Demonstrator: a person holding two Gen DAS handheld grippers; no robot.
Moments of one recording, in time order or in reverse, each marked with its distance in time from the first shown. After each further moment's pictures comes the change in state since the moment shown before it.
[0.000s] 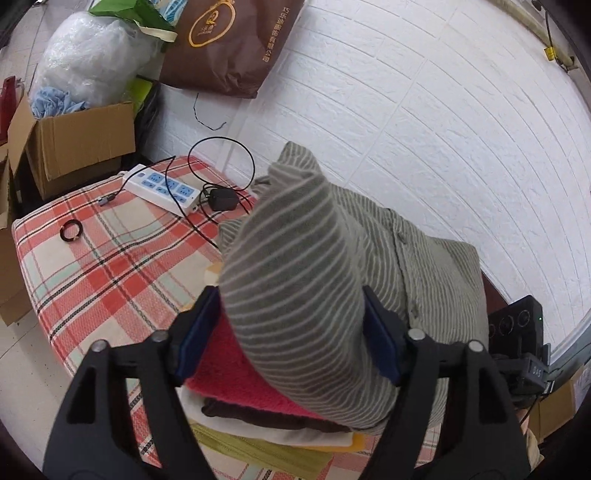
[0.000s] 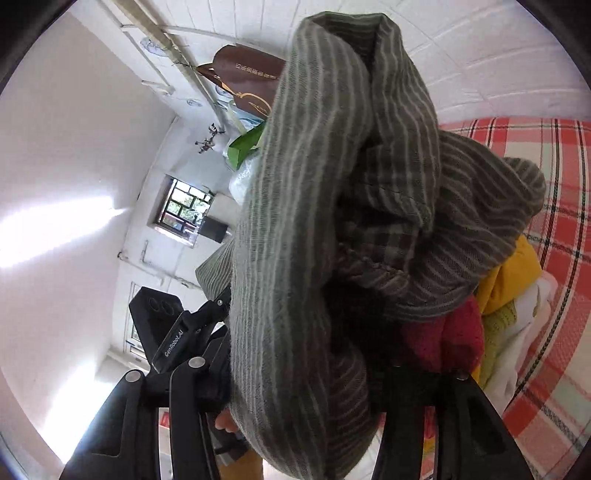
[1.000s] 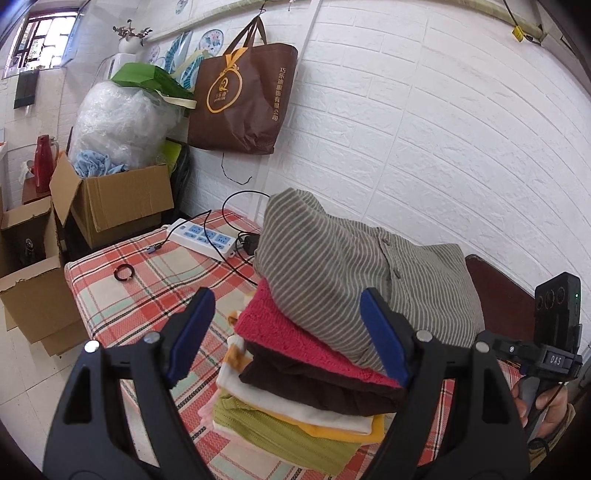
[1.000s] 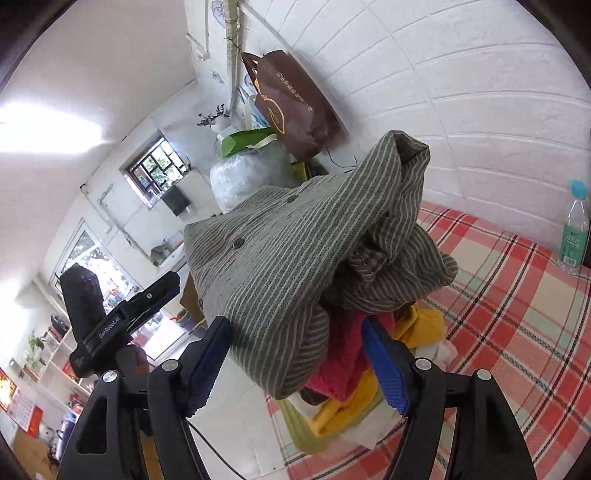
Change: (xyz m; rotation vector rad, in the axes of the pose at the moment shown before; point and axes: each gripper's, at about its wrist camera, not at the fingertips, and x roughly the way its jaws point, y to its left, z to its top) left arm -0.067 -0.034 -0.016 0.107 -0.171 0.154; right arm -0.028 0.025 0.005 -0.358 -0.037 -0.249
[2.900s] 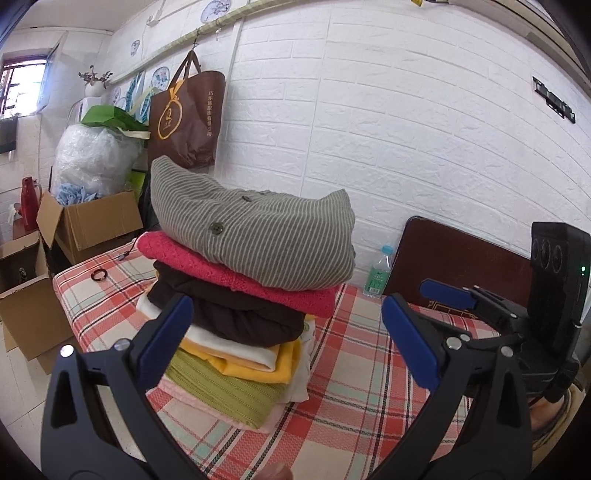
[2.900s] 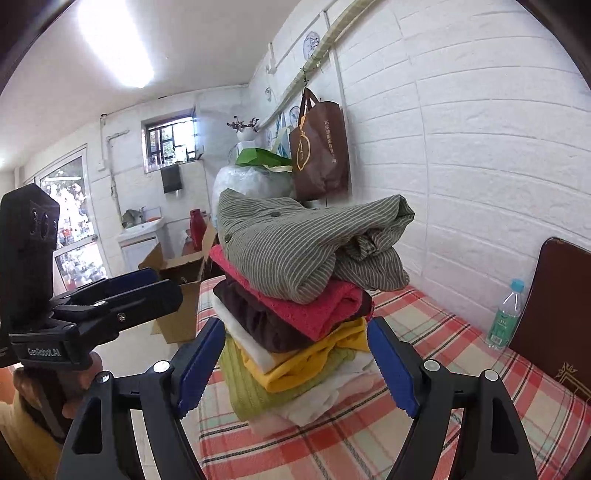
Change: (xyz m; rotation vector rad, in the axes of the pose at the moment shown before) left arm -0.085 -0.116 -0.097 0.182 -0.125 -0.060; right arm -0.089 0.062 -0.095 -0.424 -0.194 -0.214
